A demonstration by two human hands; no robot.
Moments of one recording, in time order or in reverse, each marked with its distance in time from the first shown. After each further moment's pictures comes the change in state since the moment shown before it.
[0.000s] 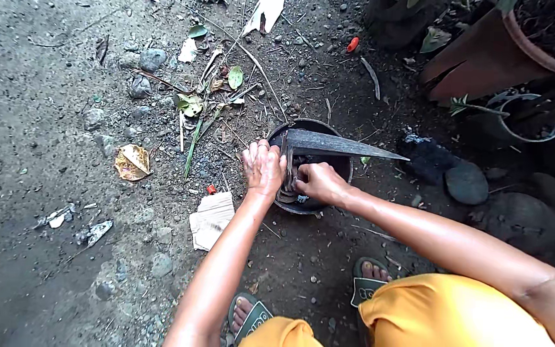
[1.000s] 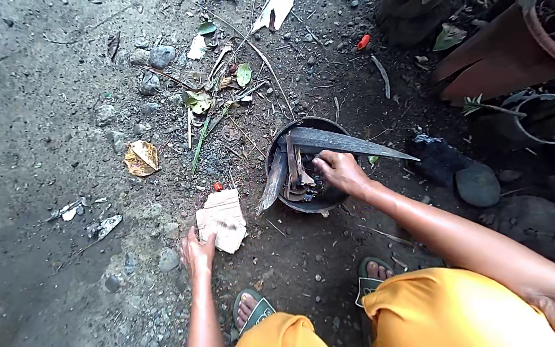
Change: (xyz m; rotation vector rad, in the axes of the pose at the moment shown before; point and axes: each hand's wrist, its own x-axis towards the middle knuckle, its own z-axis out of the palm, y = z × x) left_hand -0.193 -0.147 0.006 -0.176 -0.135 -1.068; right_hand 0.009 0.040 -0.002 0.143 0.239 -0.165
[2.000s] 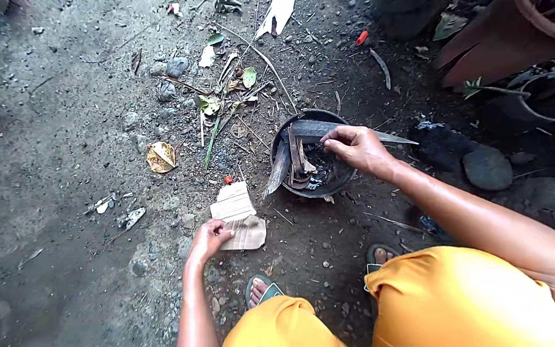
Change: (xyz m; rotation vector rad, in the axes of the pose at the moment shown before) left_hand -0.021 0.023 -0.070 0.054 -0.434 0.499; right_hand -0.031 -0.025 -0.045 0.240 0.112 -0.186
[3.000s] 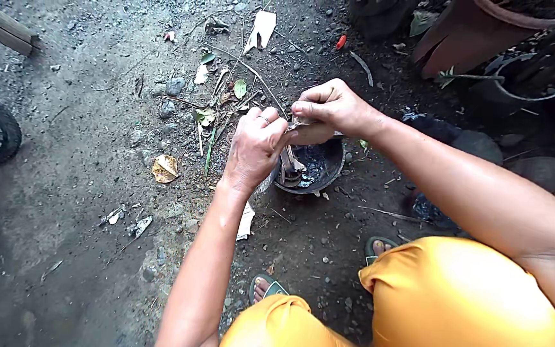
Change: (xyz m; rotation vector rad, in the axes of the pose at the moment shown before) left_hand 0.036 0.240 -0.027 0.333 0.550 1.213; right_hand 0.027 -0.059 -0.039 0.344 -0.048 -0.456
